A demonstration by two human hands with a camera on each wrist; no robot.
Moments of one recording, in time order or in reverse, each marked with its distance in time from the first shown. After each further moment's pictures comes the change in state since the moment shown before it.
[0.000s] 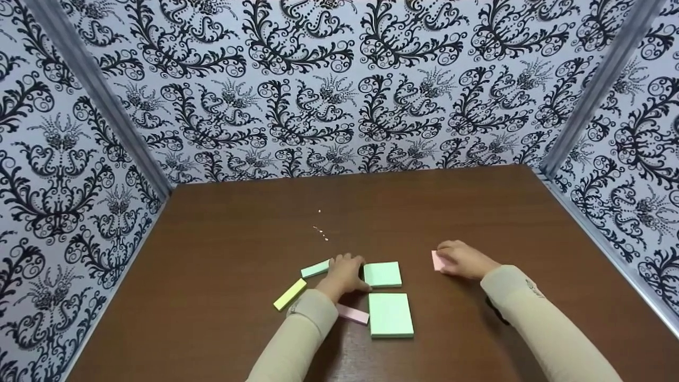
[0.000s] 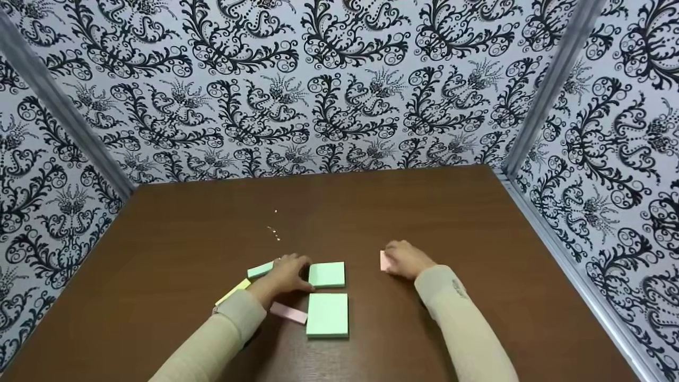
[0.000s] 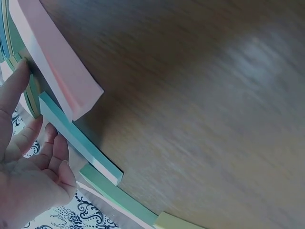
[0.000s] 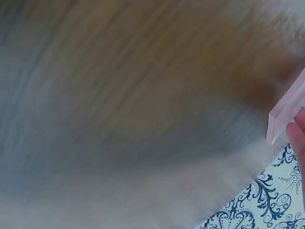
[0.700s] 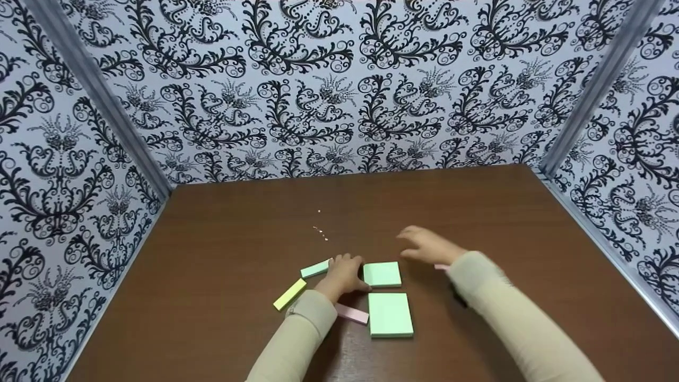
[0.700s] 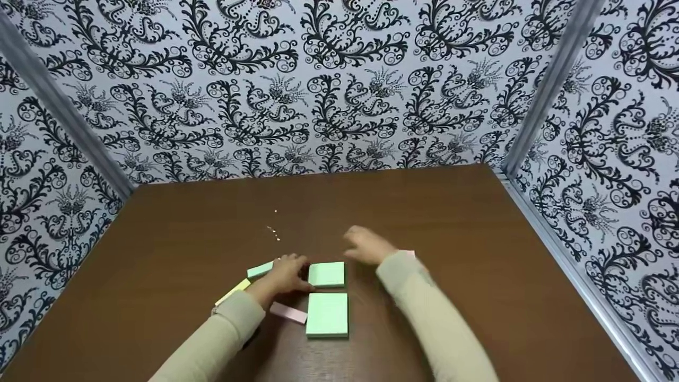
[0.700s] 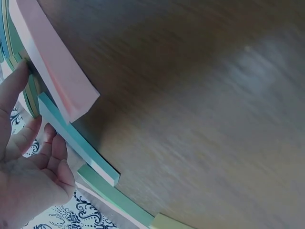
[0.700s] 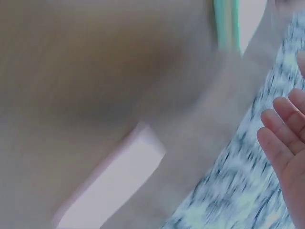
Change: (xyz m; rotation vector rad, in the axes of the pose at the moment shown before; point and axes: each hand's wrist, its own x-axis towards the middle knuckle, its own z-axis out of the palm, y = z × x) left_hand -0.003 0.000 -0.002 -0.007 0.003 0.006; right_hand 0.060 -0.067 -0.019 0.143 -0.008 -0.037
